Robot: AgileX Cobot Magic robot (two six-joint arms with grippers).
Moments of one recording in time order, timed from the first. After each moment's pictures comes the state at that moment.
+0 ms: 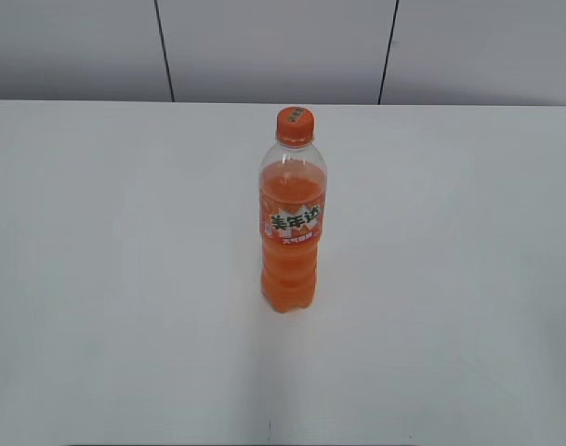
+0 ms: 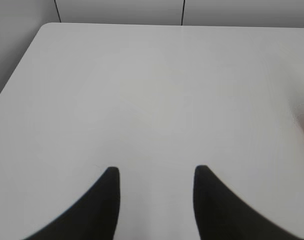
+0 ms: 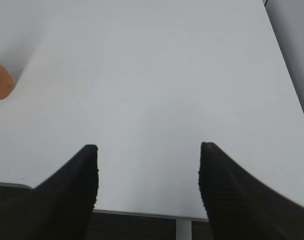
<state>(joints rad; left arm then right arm) 0.03 -0.01 -0.53 0.01 1.07 -0.03 0.03 -0.01 -0.50 0.07 1.10 -0.16</state>
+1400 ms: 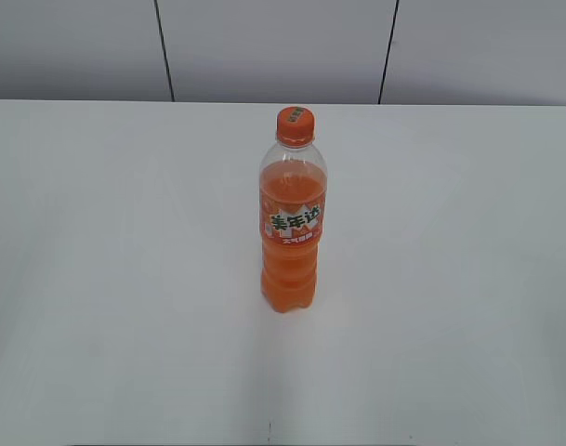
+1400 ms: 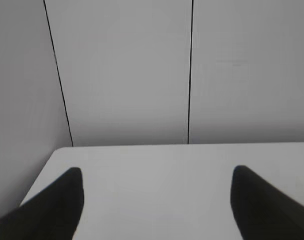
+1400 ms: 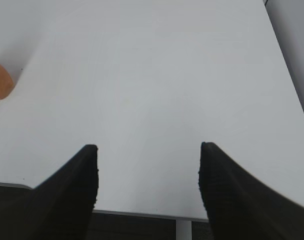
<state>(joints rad) 0.03 0.20 -0.47 0.01 0.41 0.02 0.03 -0.01 -0.50 0.07 1.10 -0.16</state>
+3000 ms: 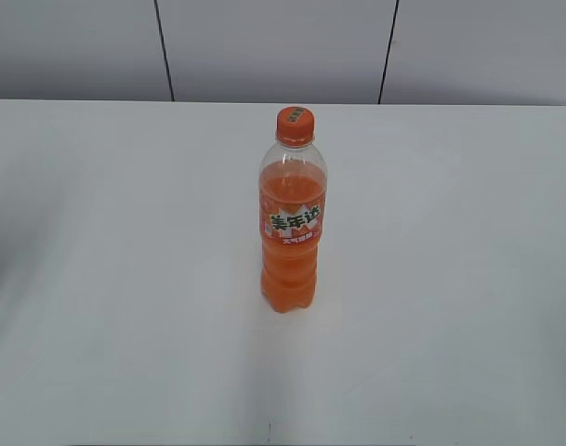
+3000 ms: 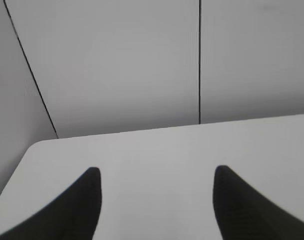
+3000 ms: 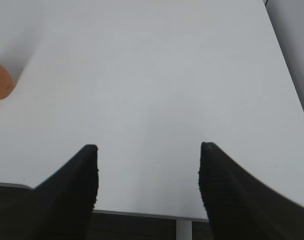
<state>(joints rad) 0.03 1.09 -0.46 0.12 -0.34 0.02 0.03 -0.01 -0.50 0.07 1.10 -0.16</state>
